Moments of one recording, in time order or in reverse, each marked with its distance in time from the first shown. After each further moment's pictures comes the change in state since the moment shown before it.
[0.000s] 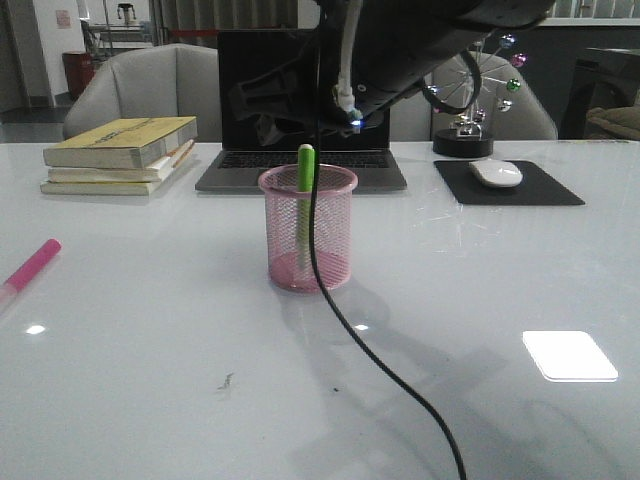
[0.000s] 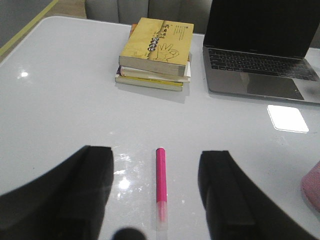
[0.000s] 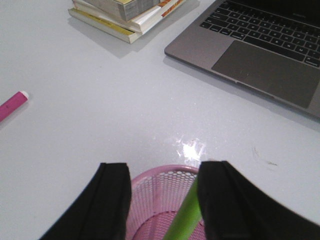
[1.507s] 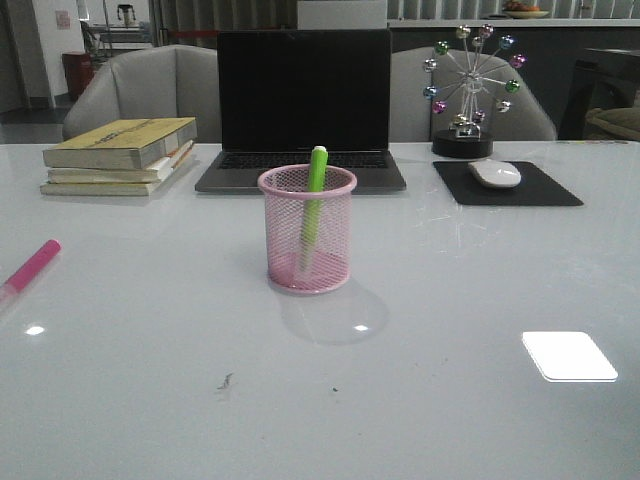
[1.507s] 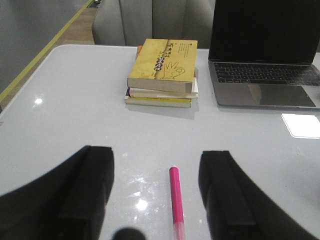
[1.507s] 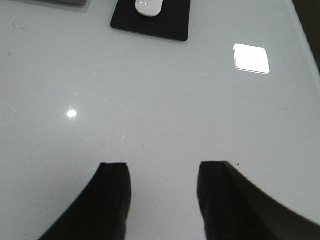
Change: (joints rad) left arm 0.000 0.000 0.000 0.089 -0.072 0.000; right arm -0.603 -1.172 0.612 -0.157 0.673 -0.005
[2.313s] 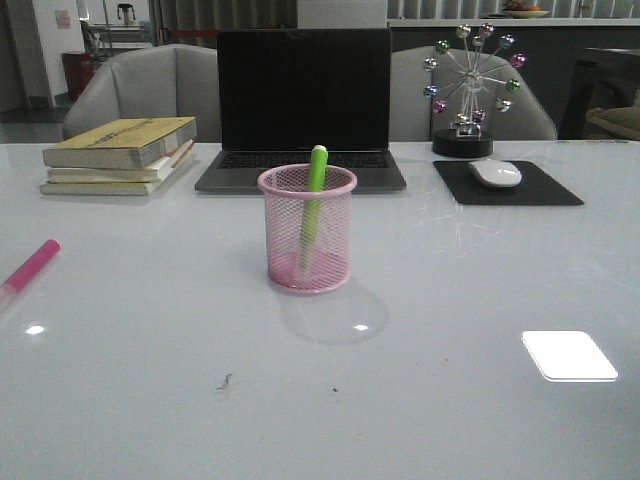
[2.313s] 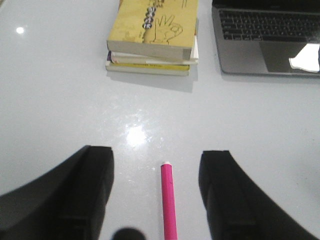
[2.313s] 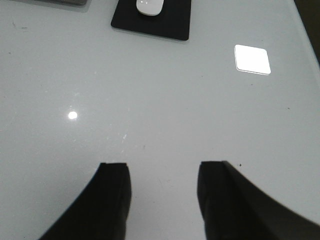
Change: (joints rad) left arm 0.000 0.555 -0.484 -0.010 0.270 0.000; right arm 0.000 -0.002 0.006 0.007 -0.017 0.000
